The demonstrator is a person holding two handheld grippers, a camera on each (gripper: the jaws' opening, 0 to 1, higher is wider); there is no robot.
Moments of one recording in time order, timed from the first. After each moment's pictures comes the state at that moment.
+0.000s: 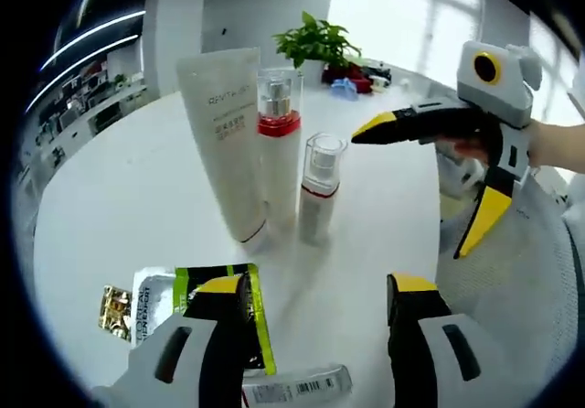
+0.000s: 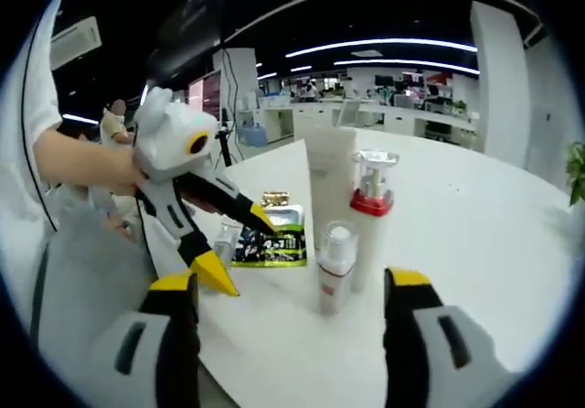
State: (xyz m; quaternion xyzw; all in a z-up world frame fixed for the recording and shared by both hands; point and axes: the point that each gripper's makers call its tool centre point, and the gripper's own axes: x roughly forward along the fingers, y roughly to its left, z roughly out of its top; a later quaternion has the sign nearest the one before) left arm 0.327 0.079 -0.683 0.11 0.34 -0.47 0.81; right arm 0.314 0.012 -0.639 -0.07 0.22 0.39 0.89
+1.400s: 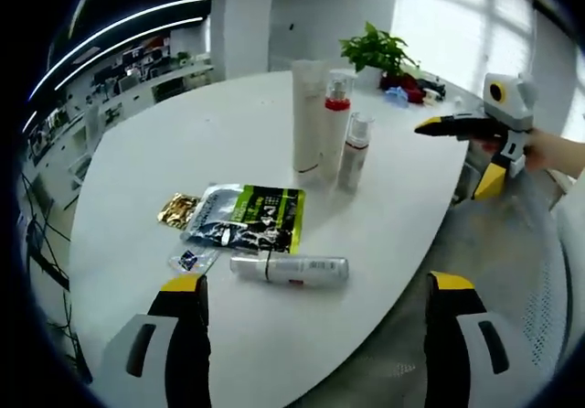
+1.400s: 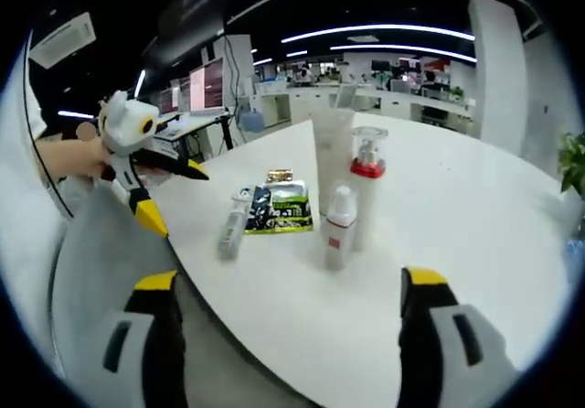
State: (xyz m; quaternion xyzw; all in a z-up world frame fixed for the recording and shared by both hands) left arm 0.267 0.178 -0.666 0.08 0.36 -0.34 0.87; right arm 0.271 -0.013 -0.641 -0.08 0.26 0.38 0.89
